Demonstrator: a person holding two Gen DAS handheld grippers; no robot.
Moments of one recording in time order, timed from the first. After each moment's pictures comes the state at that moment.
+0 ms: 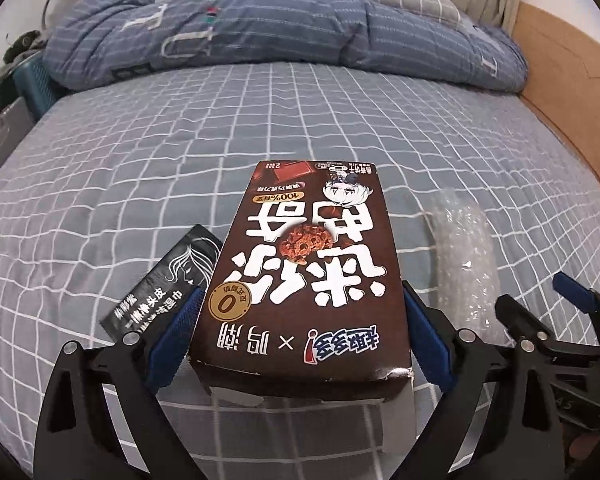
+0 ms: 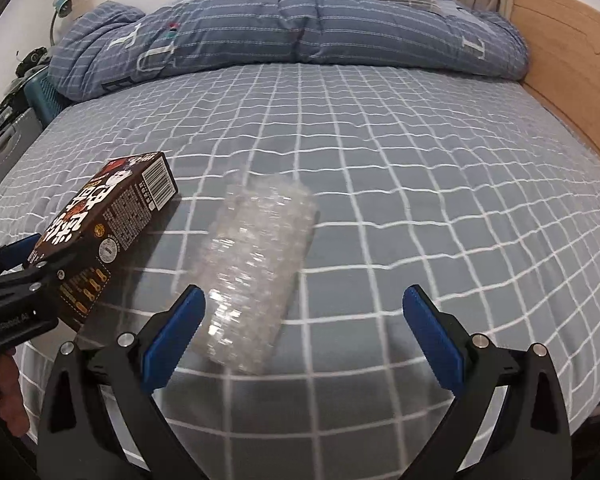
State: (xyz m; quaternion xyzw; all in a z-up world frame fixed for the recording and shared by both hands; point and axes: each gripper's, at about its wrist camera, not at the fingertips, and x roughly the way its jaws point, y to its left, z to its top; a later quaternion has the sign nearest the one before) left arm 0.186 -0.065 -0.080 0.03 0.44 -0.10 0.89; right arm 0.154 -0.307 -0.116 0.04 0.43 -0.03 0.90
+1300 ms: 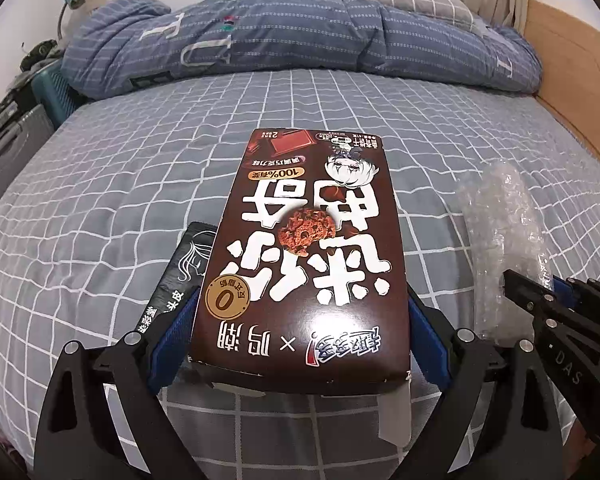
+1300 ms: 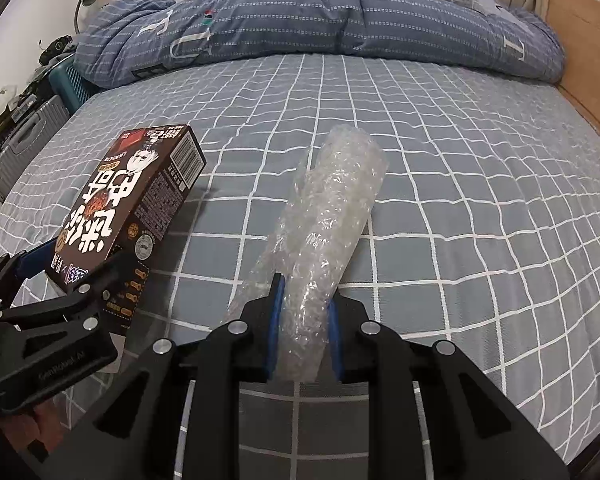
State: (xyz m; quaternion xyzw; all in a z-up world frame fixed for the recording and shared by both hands) left arm 0.175 -0.066 -0.093 0.04 0.42 -0.06 0.90; right arm 0.173 -0.278 -0.116 0.04 0.44 0.02 0.90
